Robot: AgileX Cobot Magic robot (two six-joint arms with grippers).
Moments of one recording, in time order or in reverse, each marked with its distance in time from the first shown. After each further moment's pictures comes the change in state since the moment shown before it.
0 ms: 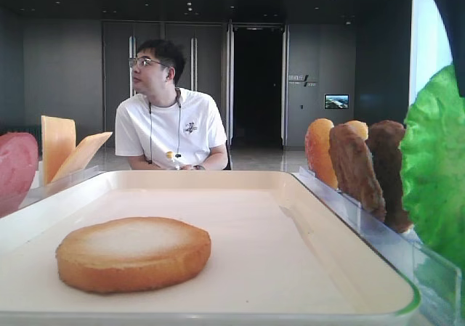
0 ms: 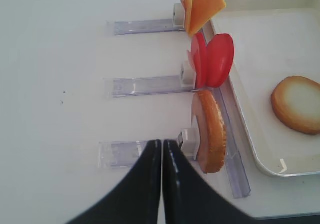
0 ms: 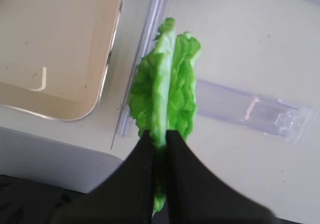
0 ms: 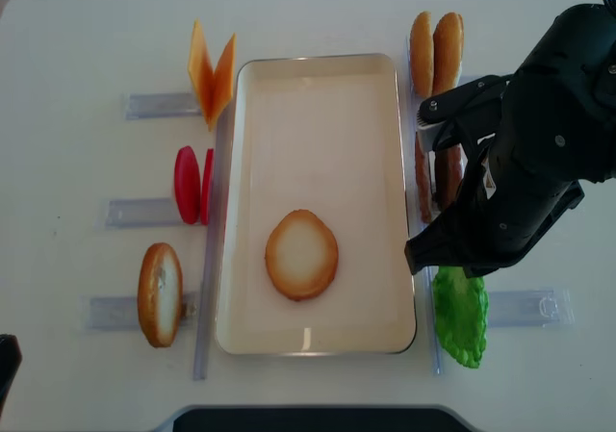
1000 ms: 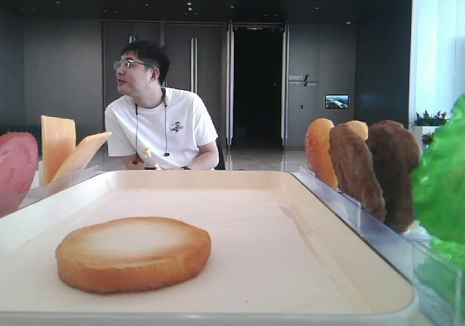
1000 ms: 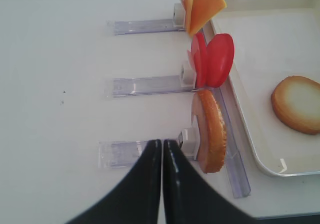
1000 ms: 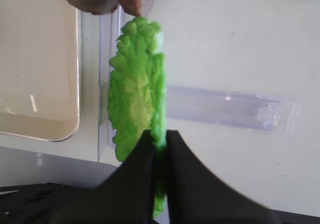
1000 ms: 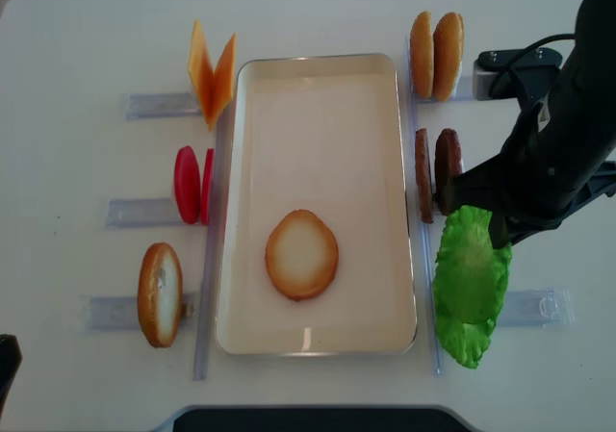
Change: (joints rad) left arm 0.000 0.000 0.000 0.000 0.000 0.000; right arm -0.296 -0.024 0.000 0.157 0.013 -0.155
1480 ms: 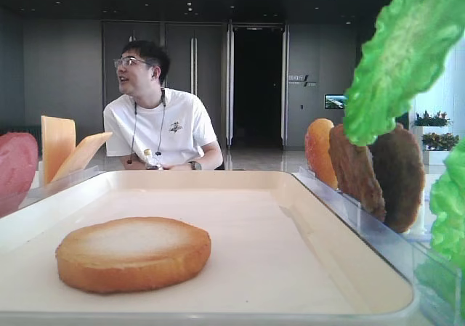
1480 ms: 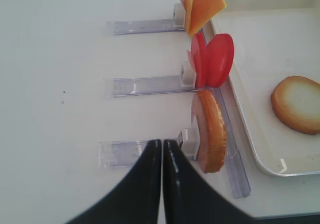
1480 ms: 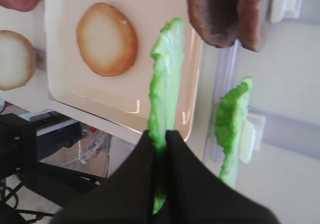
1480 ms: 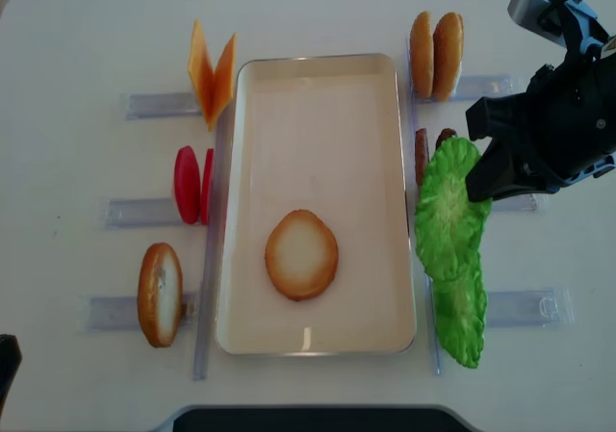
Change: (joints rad) left arm 0.000 0.000 0.000 0.000 0.000 0.000; right arm -0.189 -0.102 -0.001 0.457 -0.023 -0.342
